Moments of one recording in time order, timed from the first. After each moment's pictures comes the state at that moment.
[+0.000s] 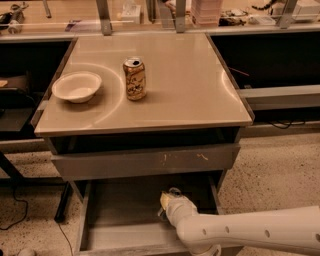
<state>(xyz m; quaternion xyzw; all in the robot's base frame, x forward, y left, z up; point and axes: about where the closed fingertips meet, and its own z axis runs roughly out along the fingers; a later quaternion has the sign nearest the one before) 0.517 -0.047 0.474 0.07 0.89 0.16 0.41</state>
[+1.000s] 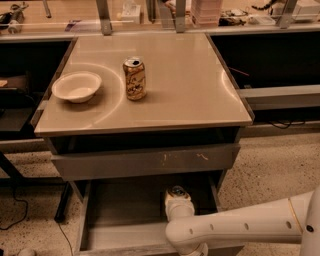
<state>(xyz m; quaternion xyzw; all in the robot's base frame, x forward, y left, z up) 0.541 -0.067 0.446 0.08 0.88 0.07 0.46</state>
